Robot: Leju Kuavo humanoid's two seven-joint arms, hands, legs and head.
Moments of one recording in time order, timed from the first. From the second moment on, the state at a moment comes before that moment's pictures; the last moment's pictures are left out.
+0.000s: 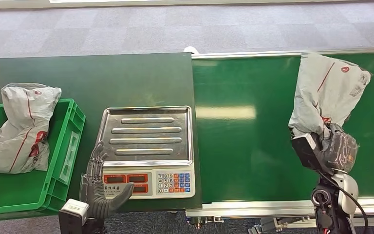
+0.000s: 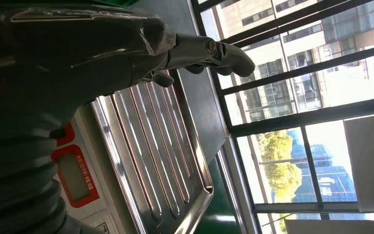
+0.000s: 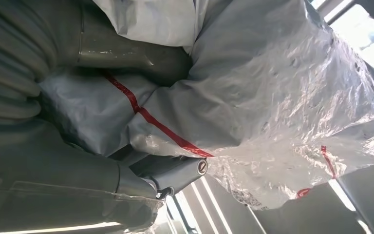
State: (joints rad) left arm 0.17 -0.05 -0.40 -1.64 -0.11 0.39 -0.57; right arm -0.25 -0.14 -0.10 -1.15 0.92 -0.42 -0.26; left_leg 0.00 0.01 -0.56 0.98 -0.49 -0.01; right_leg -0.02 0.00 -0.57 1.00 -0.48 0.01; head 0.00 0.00
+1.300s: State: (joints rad) left arm -0.02 -0.08 -0.30 -1.61 -0.20 0.35 -0.60; right arm -0.53 -0.08 0.38 -1.12 0.86 0.01 -0.33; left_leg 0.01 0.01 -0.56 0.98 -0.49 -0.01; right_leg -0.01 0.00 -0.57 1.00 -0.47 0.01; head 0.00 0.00
